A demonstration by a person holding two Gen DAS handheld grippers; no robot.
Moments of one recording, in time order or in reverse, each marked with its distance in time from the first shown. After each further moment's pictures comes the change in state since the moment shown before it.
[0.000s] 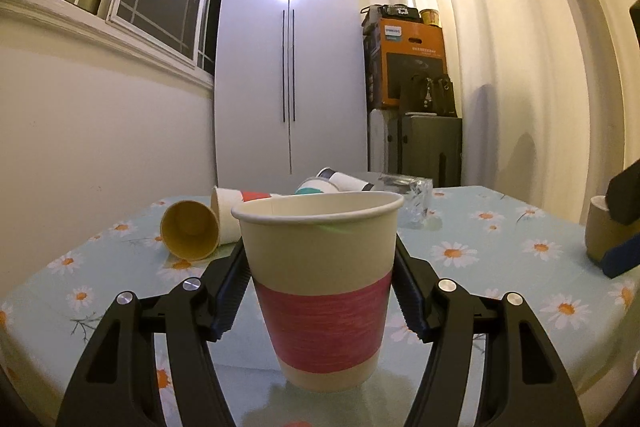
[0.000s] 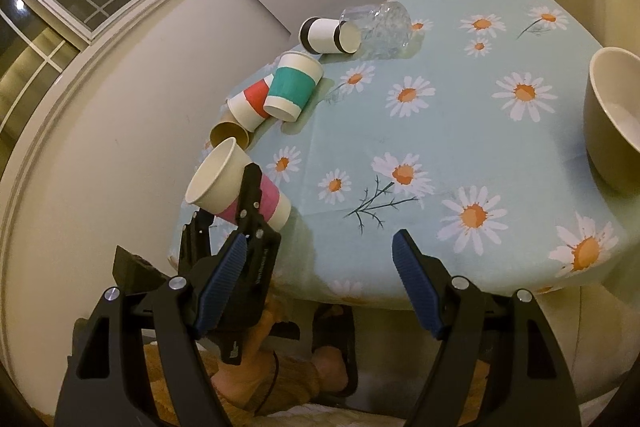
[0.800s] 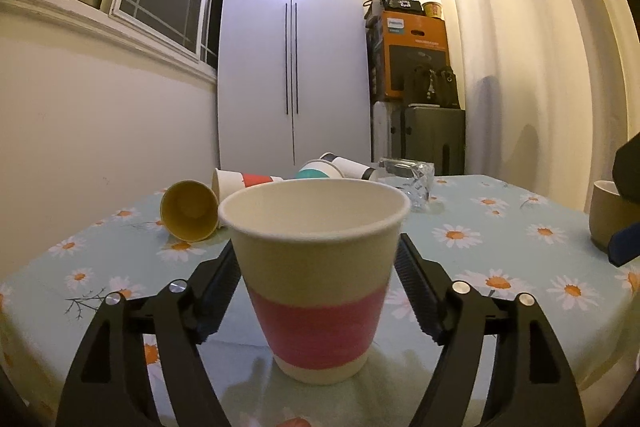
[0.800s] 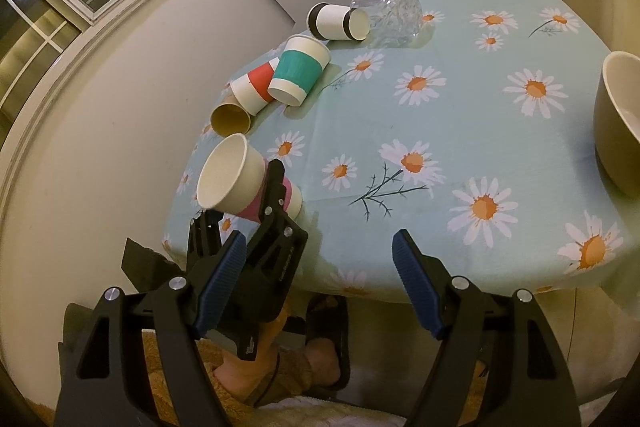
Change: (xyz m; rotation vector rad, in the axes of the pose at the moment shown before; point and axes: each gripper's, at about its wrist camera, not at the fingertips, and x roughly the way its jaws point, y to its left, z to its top) left arm -0.001 -0.004 -0.017 0.007 0.019 0.008; right arm 0.006 0.009 -0.006 -0.037 0.032 -0.011
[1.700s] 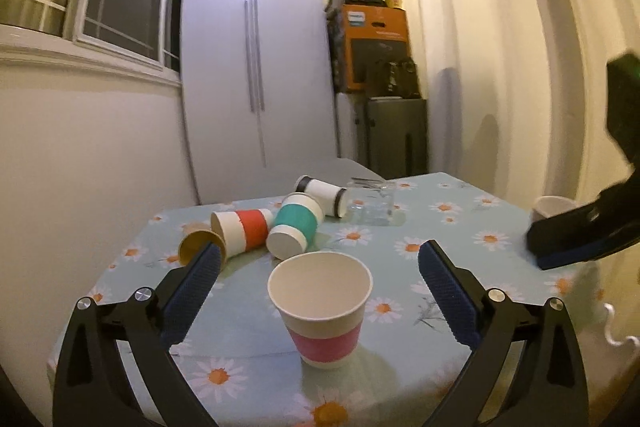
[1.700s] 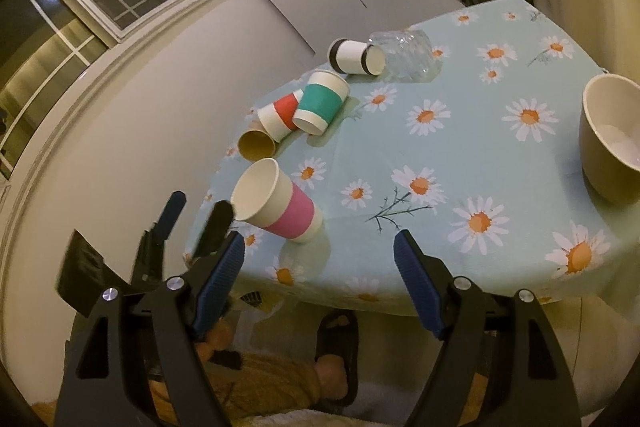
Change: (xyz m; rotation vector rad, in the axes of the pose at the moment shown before) left arm -0.065 0.022 0.089 0.085 0.097 -0.159; right arm -0.039 0.009 -0.007 -0.043 -0.124 0.067
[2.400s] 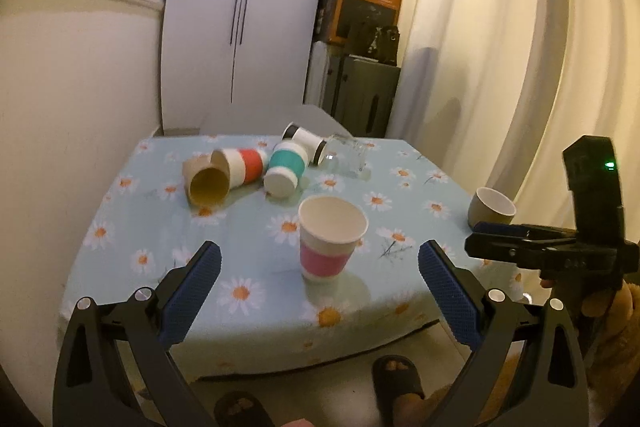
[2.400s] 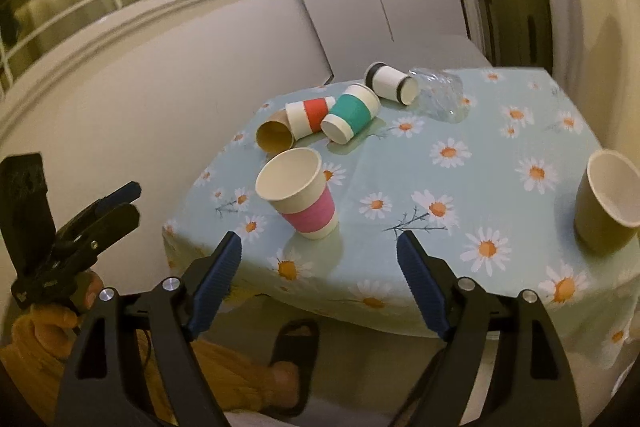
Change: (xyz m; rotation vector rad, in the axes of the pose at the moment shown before) left arm -0.067 0.077 0.006 -0.179 0.230 -0.190; right arm 0.008 0.066 -0.034 -0.312 -0.059 -0.128
